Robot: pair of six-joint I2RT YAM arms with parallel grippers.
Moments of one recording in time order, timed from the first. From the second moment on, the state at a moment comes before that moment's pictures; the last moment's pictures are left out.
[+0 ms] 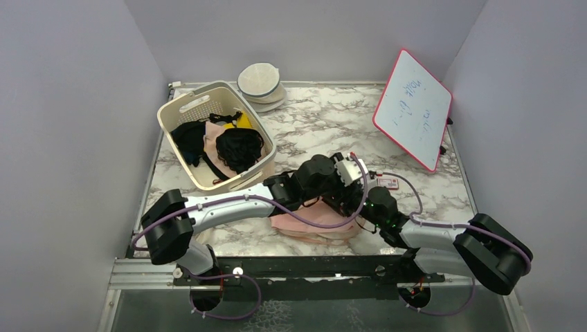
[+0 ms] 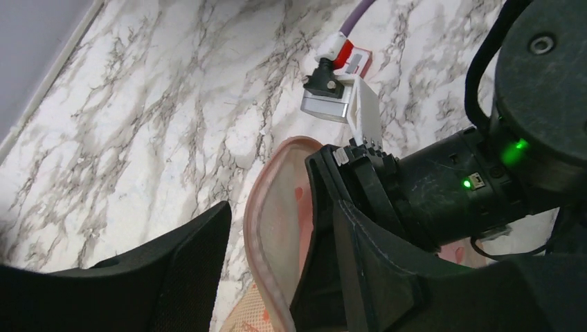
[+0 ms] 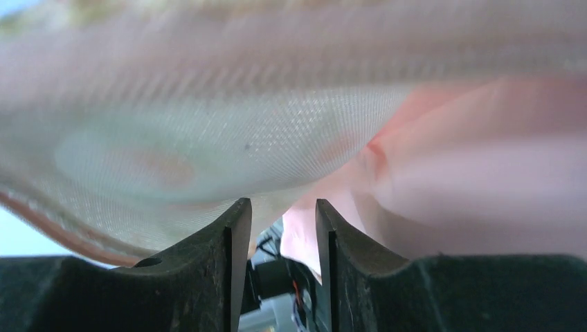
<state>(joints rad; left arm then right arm) -1.12 1.52 1.07 0.05 -0.09 0.21 0.74 1.19 0.14 0.76 -0.07 1.39</state>
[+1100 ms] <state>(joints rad) -1.12 1.22 0.91 0.21 -0.44 0.24 0.41 1.38 0.72 0.17 -0.16 0.56</state>
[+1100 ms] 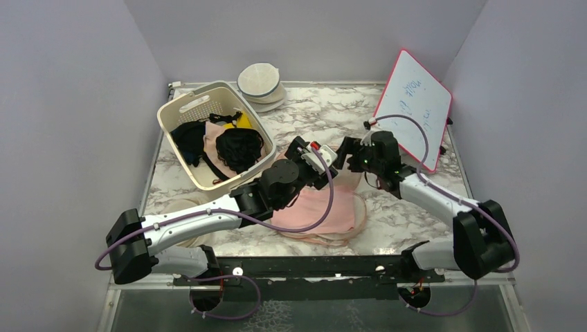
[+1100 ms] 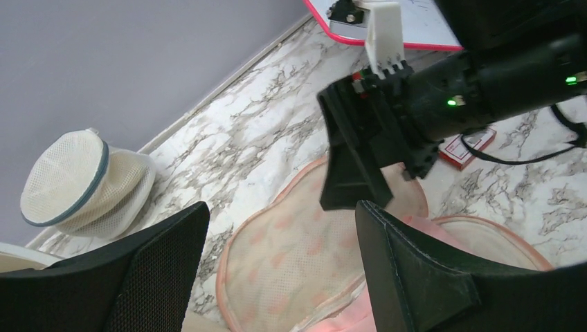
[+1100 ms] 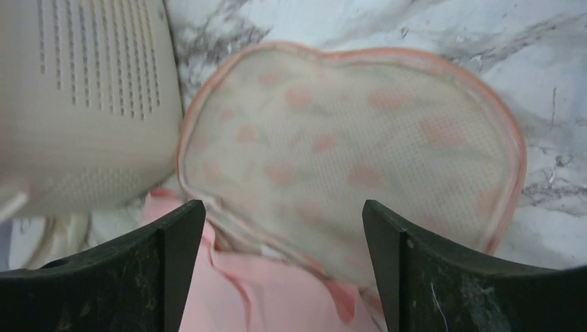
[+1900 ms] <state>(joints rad) -1.12 1.26 0.91 0.17 -0.44 0.23 0.26 1.23 0.46 0.00 -0.33 0.47</state>
